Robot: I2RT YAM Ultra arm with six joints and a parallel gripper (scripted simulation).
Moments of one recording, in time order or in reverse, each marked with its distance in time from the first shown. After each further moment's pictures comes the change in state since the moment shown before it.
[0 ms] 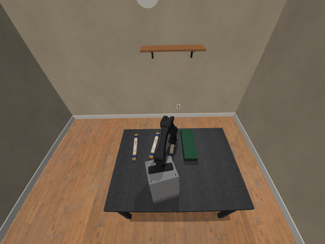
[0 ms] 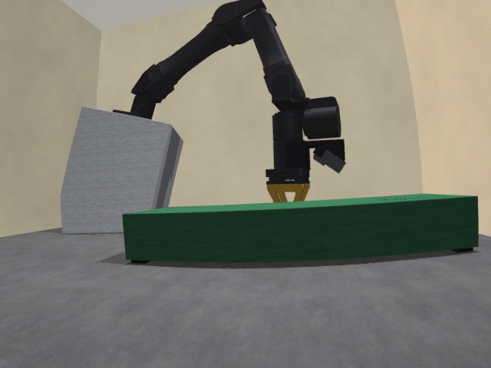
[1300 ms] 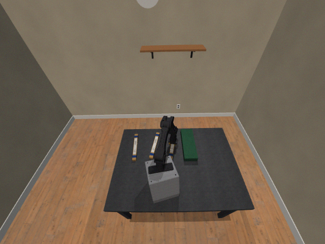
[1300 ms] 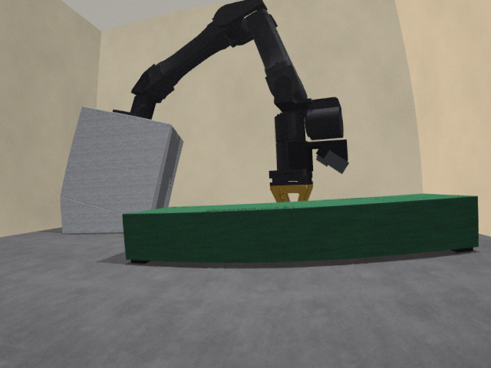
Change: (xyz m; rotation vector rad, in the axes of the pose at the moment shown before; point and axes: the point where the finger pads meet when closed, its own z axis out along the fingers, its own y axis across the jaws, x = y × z) arm -0.007 0.000 0.002 0.001 -0.015 -0.003
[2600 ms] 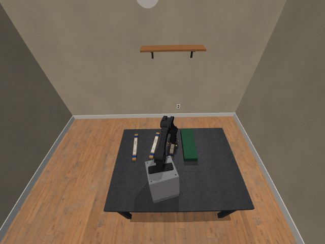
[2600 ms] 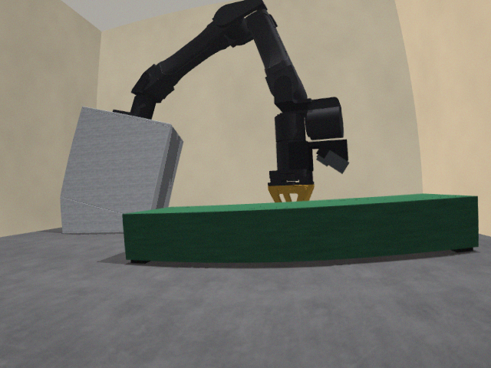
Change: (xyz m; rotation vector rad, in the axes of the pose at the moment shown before) arm -0.001 0.000 0.000 0.000 -0.003 0.000
